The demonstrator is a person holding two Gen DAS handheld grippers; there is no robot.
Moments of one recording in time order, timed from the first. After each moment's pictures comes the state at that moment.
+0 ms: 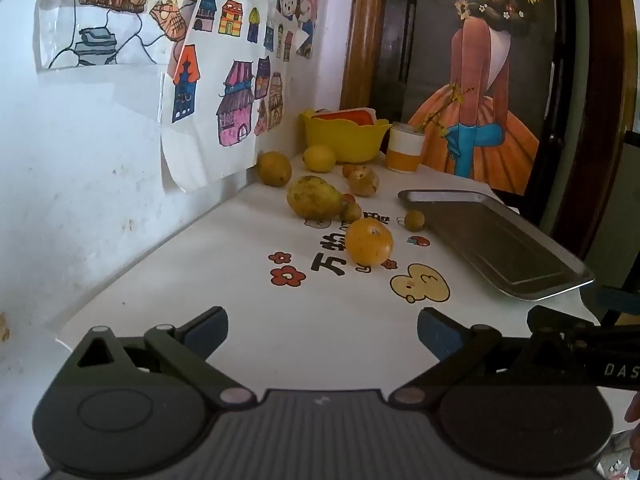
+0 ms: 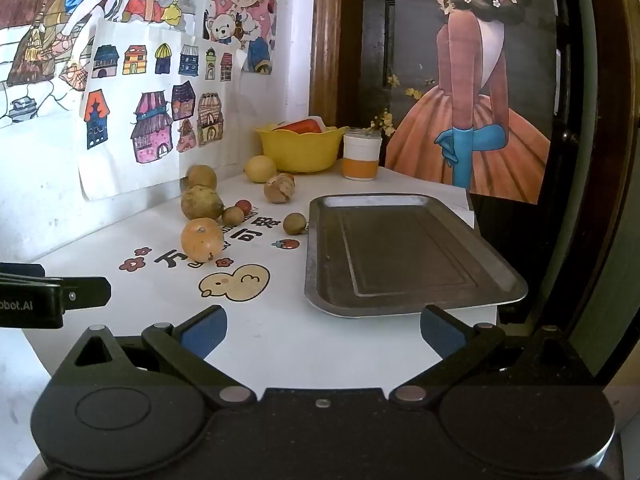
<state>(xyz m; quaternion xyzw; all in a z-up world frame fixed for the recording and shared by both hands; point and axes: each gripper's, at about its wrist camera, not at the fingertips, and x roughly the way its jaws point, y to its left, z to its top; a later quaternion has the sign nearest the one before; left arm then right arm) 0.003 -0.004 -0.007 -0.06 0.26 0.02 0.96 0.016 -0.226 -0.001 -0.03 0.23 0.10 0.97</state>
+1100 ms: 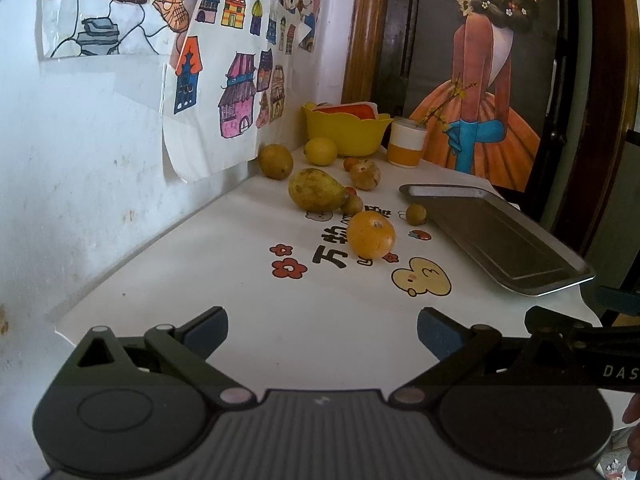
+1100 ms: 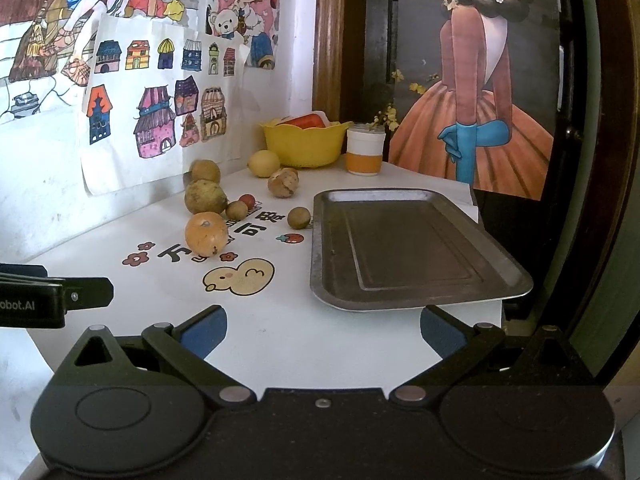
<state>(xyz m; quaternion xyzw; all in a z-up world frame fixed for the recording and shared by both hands) 0.001 0.000 -0.007 -0.06 0.27 0.01 0.96 0.016 -0.224 -0.002 -0.03 0.24 0.10 0.96</state>
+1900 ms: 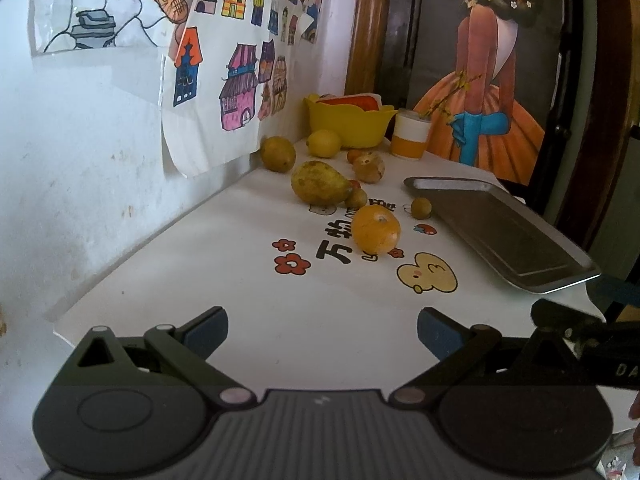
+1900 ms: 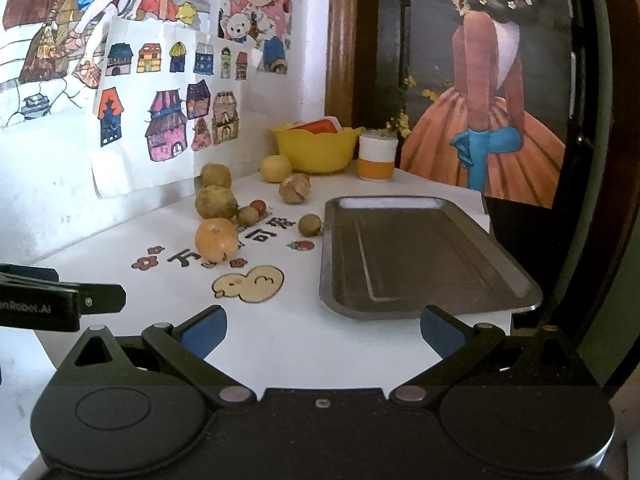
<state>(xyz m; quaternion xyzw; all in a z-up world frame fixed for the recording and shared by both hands) 0.009 0.002 -0.005 -0.06 0.29 0.02 0.96 0.023 -0.223 0.005 -0.04 0.23 0.13 0.96</state>
